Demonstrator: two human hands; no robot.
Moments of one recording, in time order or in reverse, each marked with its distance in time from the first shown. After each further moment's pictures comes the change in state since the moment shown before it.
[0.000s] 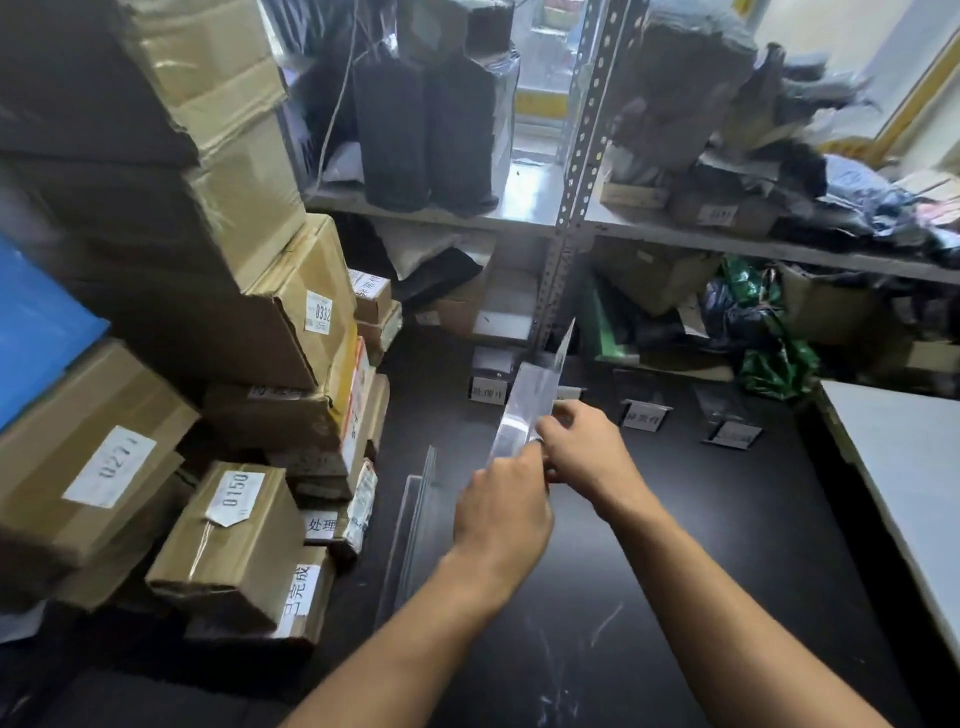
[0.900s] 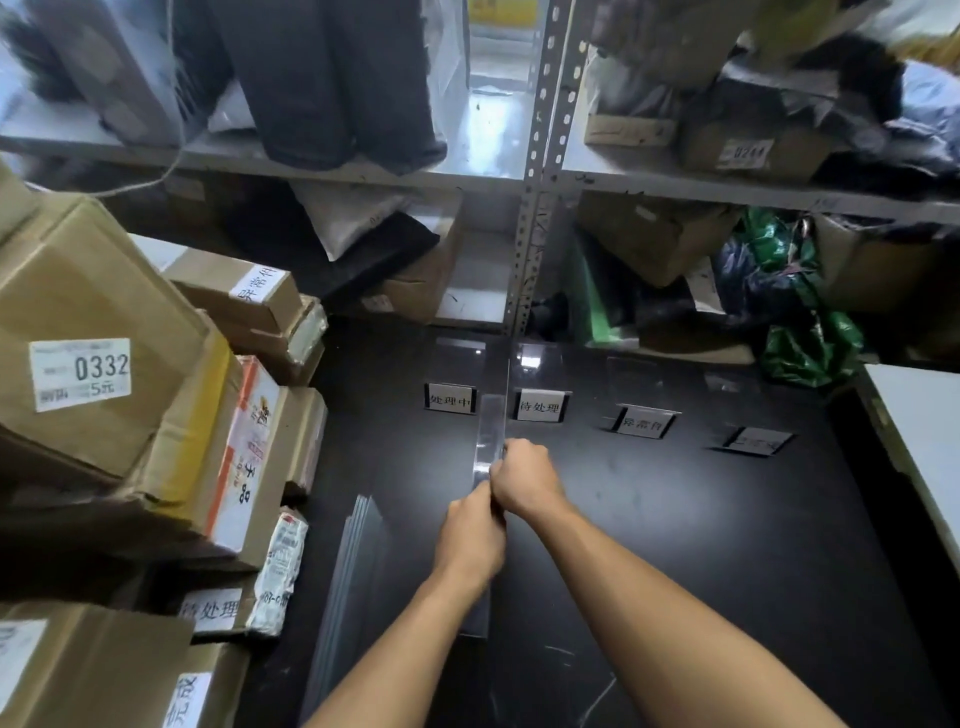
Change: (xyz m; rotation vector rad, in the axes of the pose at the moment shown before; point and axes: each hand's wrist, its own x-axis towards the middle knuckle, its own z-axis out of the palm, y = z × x) left_hand 0.140 -0.052 0.166 -0.312 -0.205 -0.318; right_hand 0.185 0.112 0.058 -0.433 -0.155 0.155
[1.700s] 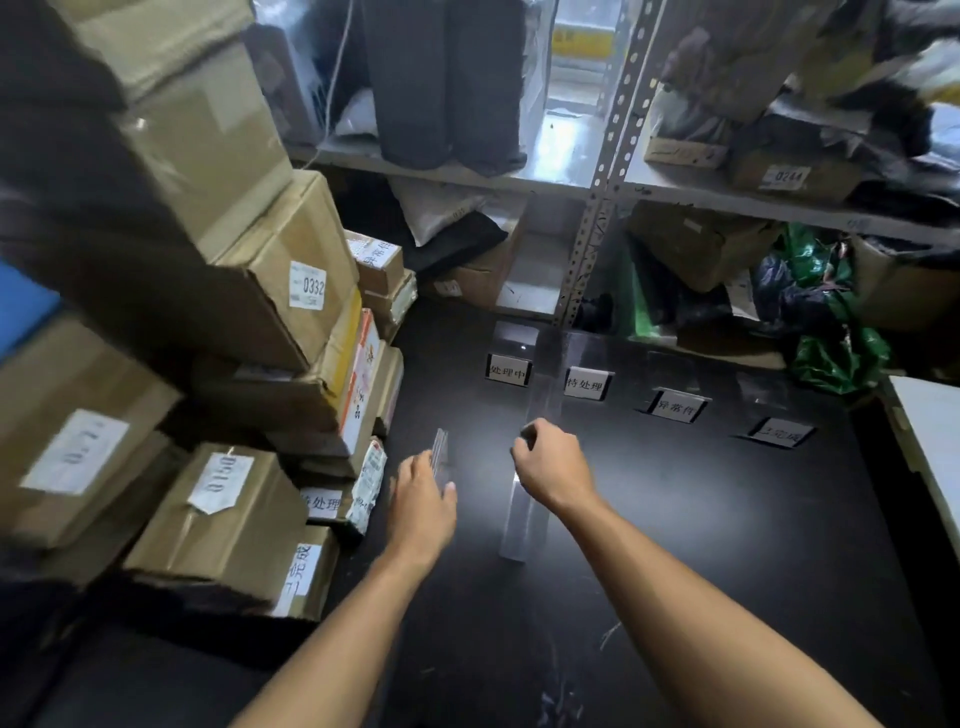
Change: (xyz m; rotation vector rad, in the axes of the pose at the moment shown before) left_hand -0.090 -0.085 -0.082 0.058 0.296 -0.067; right_hand -0.113 -0.027 0.016 -0.002 0.132 -0.187
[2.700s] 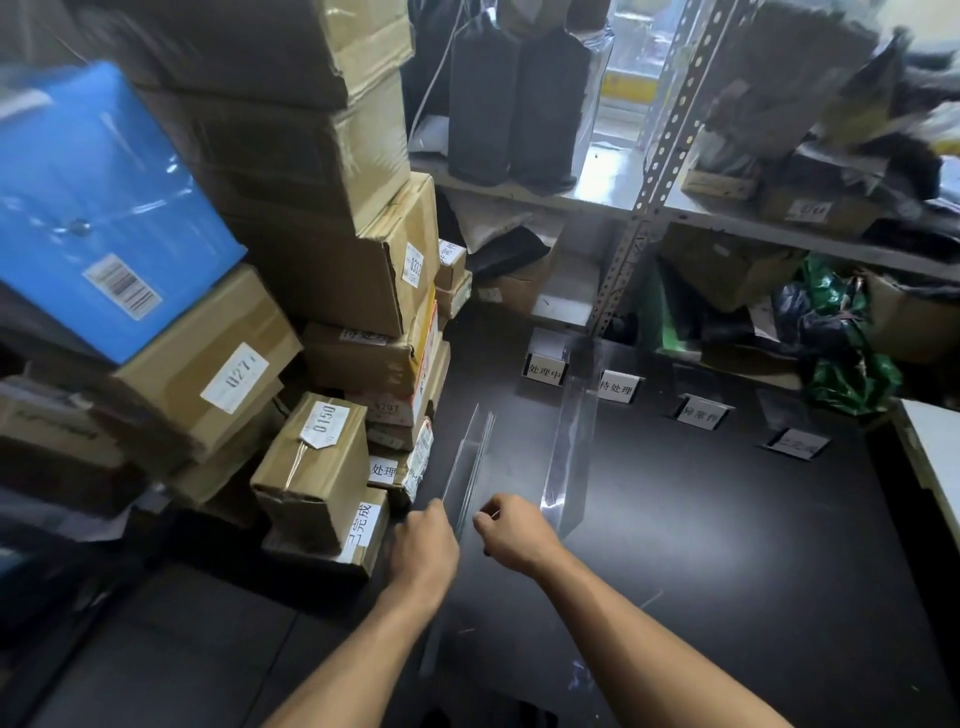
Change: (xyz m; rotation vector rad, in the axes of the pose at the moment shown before) left_hand -0.083 -0.055 -0.043 0.350 -0.013 -0.072; right_hand -0.111 -0.029 0.079 -0.013 -0.354 -0.039
